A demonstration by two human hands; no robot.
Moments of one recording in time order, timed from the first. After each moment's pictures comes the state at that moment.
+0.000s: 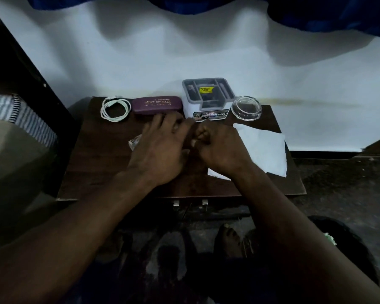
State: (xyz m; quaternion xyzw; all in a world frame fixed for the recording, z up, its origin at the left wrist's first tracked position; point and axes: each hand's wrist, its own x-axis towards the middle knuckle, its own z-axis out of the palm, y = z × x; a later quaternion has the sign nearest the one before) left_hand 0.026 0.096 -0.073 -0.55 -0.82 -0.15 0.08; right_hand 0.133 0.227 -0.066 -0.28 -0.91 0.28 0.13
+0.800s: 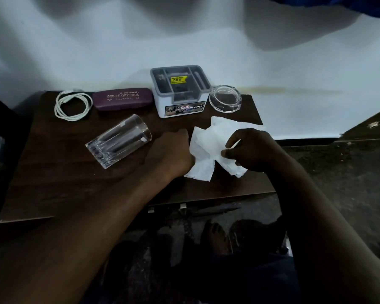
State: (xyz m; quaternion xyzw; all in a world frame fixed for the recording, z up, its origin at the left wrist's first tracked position) left_hand 0.055 0.189 -0.117 -0.44 -0.86 -0.19 -0.17; right_hand 0.207 0.328 -0.078 -0.46 -0.85 0.26 -0.05
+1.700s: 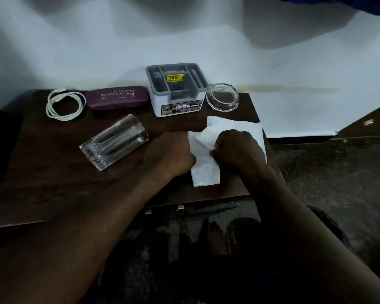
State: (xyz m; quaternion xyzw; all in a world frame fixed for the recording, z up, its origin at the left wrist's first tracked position) left_hand 0.057 0.196 -0.117 -0.44 -0.85 -0.19 -0.21; right_hand 0.185 0.310 -0.098 -0.47 -0.87 0.16 -0.04
